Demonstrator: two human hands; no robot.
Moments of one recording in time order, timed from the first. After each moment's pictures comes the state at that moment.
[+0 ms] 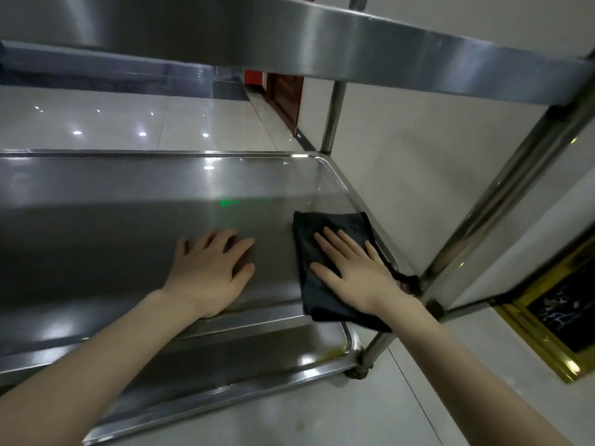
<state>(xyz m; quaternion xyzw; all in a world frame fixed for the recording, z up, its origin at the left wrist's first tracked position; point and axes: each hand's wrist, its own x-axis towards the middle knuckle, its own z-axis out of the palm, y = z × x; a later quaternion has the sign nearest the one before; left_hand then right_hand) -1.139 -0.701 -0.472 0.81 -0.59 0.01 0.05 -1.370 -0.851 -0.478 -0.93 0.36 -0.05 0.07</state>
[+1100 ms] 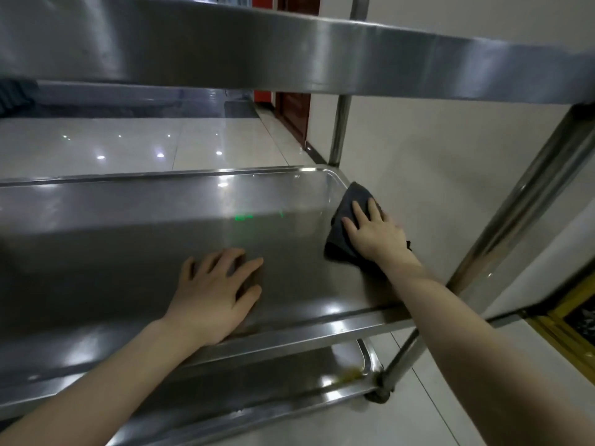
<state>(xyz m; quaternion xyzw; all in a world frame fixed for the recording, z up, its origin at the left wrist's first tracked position) -1.137 -0.697 -0.477 0.81 -0.59 0.01 0.06 -1.327 -0.954 -0.464 -0.84 0.54 -0.06 0.06</state>
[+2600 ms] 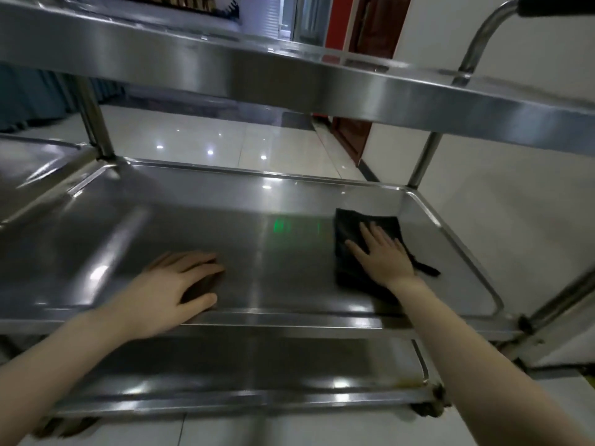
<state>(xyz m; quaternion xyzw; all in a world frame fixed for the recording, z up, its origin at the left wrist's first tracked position) -0.993 -0.493 -0.454 0.80 -0.58 -0.03 0.10 -1.229 -0.832 -0.468 -0.91 0.41 -0.05 0.06</state>
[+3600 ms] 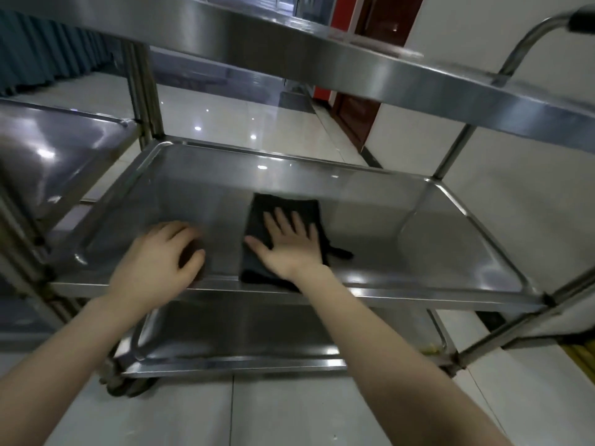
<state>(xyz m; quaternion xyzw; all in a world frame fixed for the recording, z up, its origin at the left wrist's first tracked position) -0.905 -0.386 -0.459 0.83 -0.50 0.08 0.22 -1.032 -0.590 -0.471 -0.94 0.33 0.00 0.05</state>
